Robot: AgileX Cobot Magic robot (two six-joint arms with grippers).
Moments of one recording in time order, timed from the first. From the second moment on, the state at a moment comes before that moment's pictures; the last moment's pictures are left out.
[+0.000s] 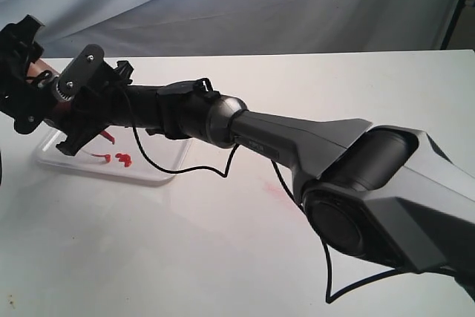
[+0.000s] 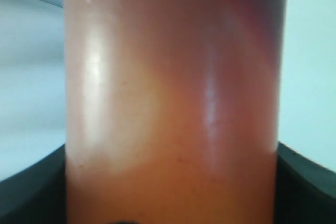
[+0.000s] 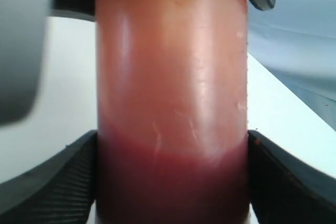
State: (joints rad) left arm -0.07 1.72 -0.96 1.75 0.28 0.49; right arm 0.77 2.66 -2.23 1.74 0.36 -2.08
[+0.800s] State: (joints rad) left arm -0.07 1.72 -0.96 1.75 0.28 0.49; right arm 0.77 2.66 -2.23 1.72 0.35 -2.02
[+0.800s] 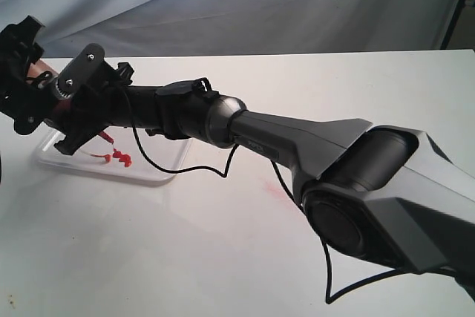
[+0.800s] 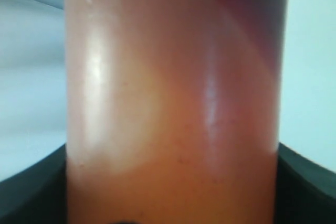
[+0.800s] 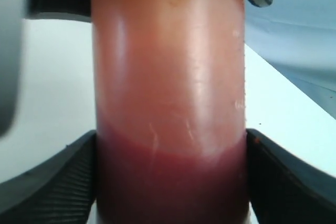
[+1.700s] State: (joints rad) left arm -0.07 1.72 -0.96 1.75 0.25 0.49; right arm 0.62 2.57 -2.23 1.10 0.65 -1.24
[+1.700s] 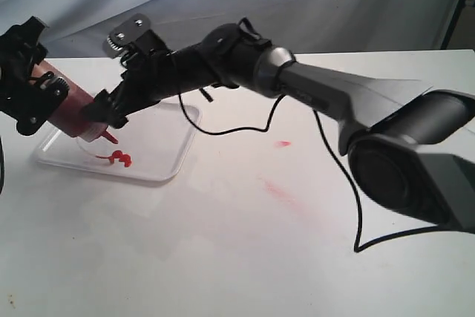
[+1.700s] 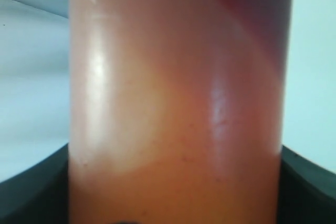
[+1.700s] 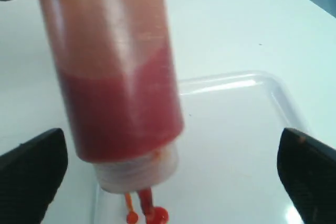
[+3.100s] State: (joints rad) left arm -0.07 1.53 -0.86 1.43 0.10 0.01; right arm 0.36 2.21 -1.93 0.96 1.21 -1.10
